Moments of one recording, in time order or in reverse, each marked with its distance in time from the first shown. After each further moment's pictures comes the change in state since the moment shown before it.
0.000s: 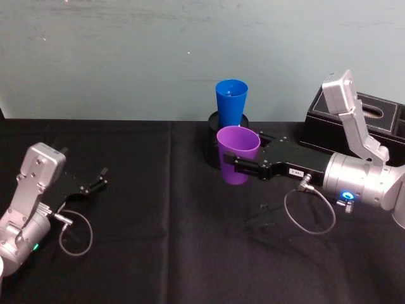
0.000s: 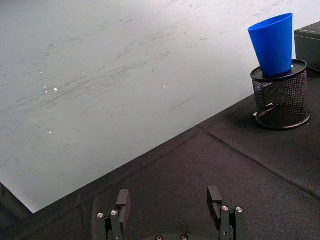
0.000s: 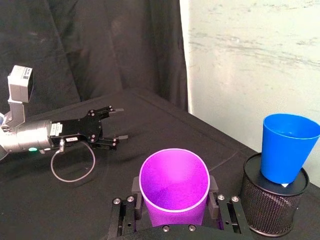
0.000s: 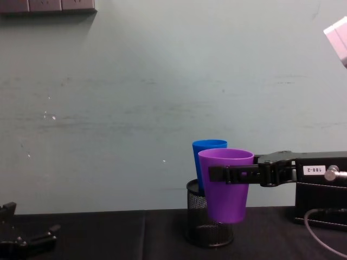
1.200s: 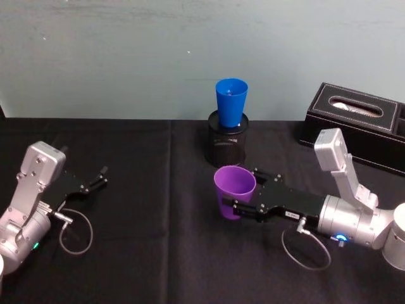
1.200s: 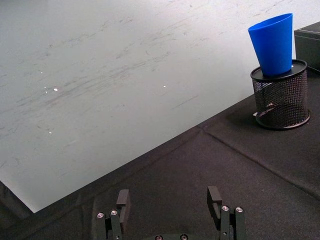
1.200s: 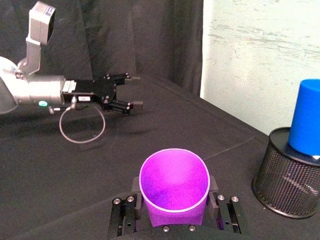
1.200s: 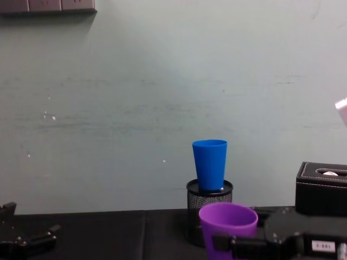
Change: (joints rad) left arm 0.000 0.000 0.000 0.000 0.000 0.000 0.000; right arm -0.058 -0.029 -0.050 0.160 -0.093 -0.283 0.090
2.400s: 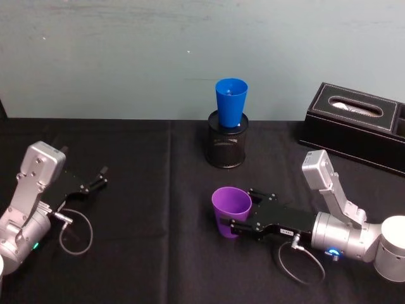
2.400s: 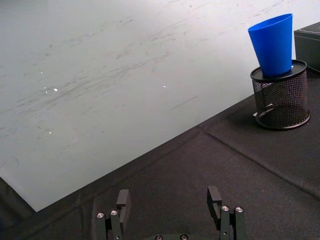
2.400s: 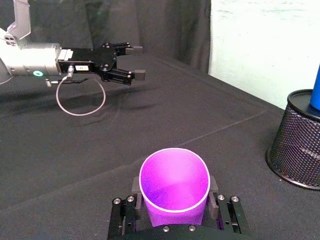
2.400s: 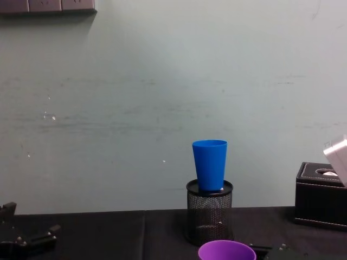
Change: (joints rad) left arm 0.000 0.000 0.000 0.000 0.000 0.000 0.000; right arm 0.014 -0.073 0.002 0.165 -0.062 -0.051 0.068
